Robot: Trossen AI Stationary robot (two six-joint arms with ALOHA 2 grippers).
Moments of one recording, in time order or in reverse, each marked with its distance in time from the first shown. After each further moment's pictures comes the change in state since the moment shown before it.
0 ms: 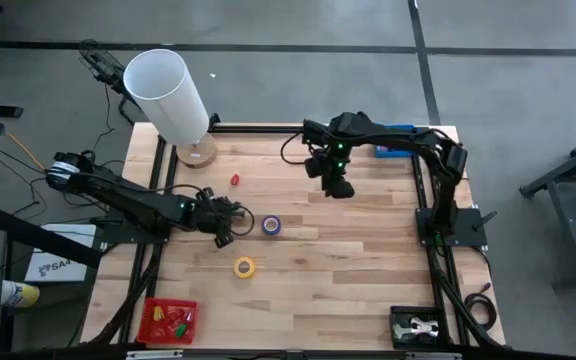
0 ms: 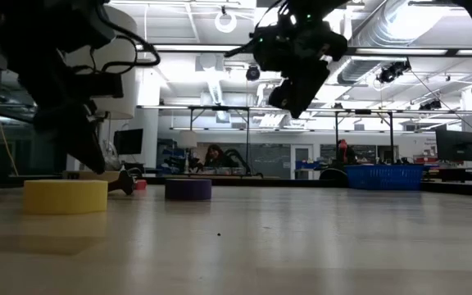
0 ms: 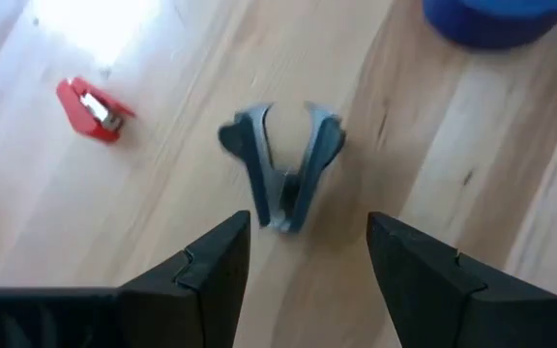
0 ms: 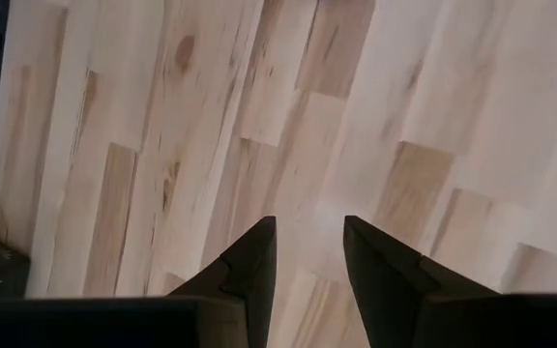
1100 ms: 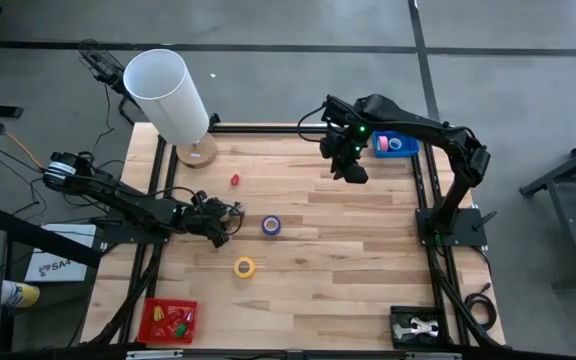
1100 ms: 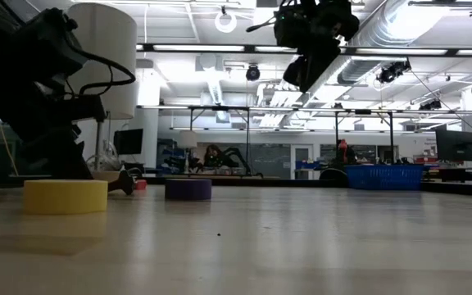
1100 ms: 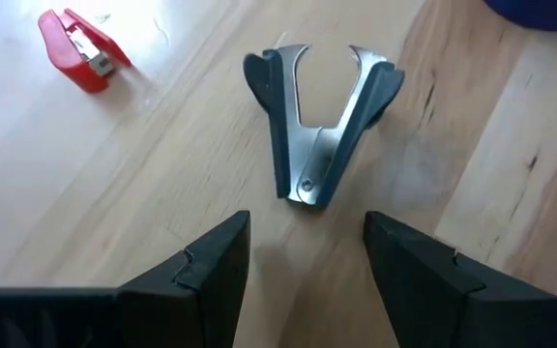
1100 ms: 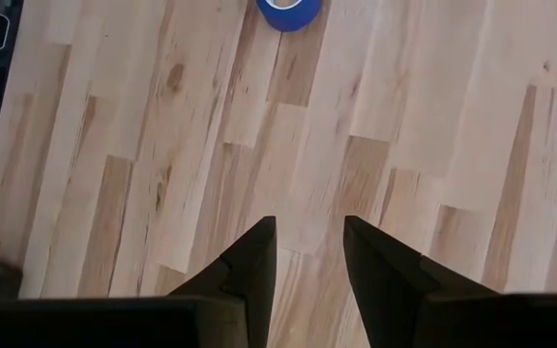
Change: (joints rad) left arm 0.000 -0.001 -0.269 0.333 -0.027 -0.087; right arm -0.101 -0.159 0.000 -0.030 -0.005 -0.019
